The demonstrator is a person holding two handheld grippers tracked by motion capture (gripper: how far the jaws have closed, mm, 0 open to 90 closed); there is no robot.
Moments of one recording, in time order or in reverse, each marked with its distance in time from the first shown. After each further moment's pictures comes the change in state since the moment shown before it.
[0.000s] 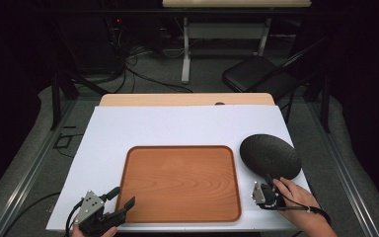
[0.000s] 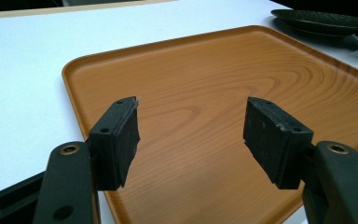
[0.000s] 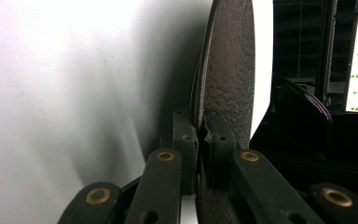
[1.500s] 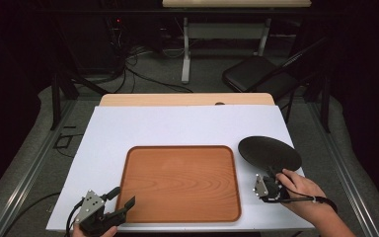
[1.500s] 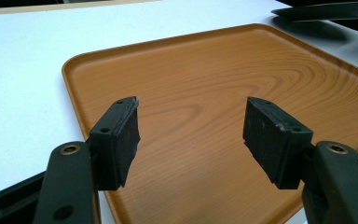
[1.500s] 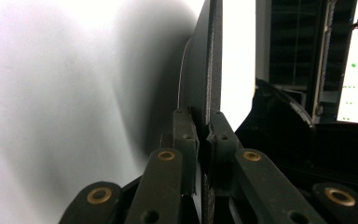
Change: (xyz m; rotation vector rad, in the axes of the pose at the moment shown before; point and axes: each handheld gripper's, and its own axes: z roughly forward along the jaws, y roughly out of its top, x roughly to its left) left arm 0.001 0.000 0.002 0.004 0.001 -0.008; right arm -0.035 0.008 -0.017 -0.010 0.013 -0.050
